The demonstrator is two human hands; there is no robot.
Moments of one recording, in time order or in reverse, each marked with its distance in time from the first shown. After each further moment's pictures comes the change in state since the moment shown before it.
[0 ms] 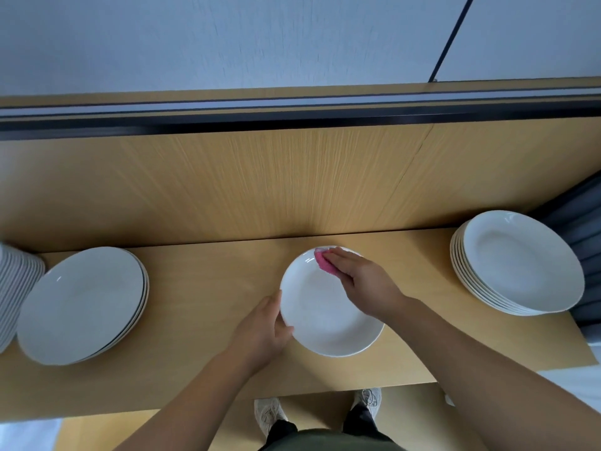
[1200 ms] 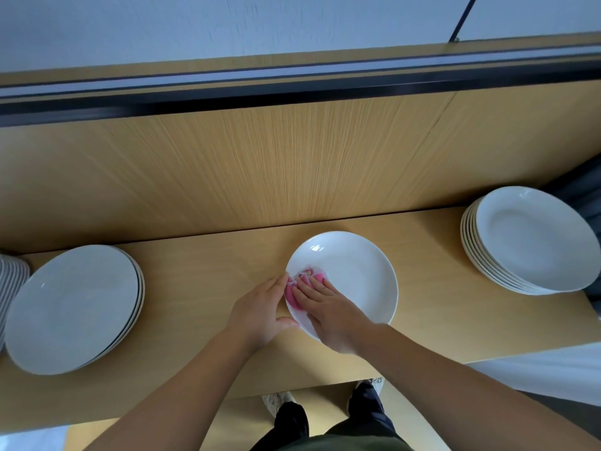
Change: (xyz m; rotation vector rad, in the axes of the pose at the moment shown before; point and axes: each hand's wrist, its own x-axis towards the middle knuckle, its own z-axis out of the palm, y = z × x) left_hand 0.025 -0.015 -0.015 0.257 -0.099 0.107; right_hand -0.023 -0.012 0.088 -0.344 -0.437 -0.114
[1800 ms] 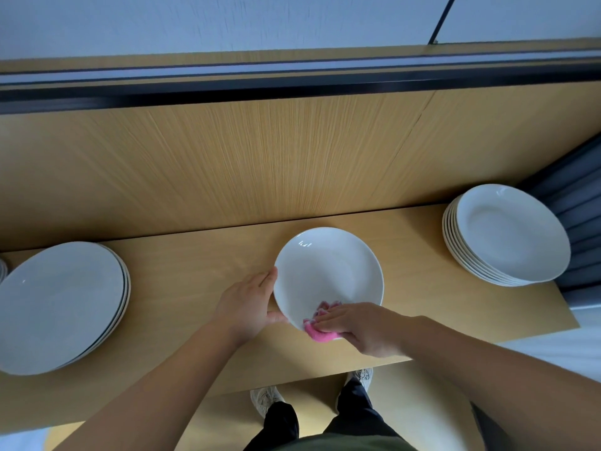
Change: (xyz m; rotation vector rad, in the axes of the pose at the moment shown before) left_hand 0.001 0.003 -0.007 0.225 -0.039 0.071; right_hand -0.065 0.024 -0.038 0.224 -0.207 -0.079
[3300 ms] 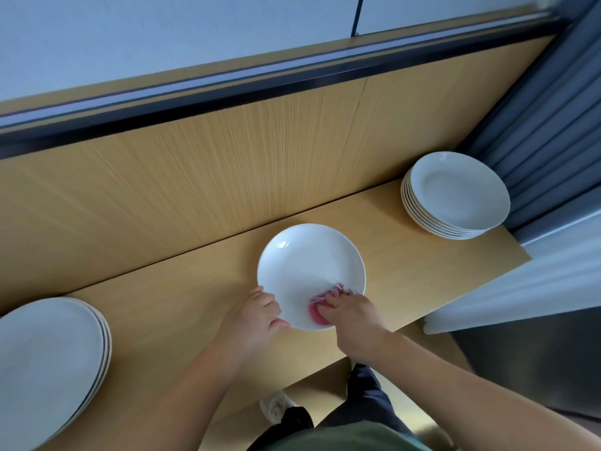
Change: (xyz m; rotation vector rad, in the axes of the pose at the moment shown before) left_hand 0.017 -0.019 0.051 -0.069 0.471 0.519; right_hand 0.008 -0.050 0.034 -0.213 0.159 0.642
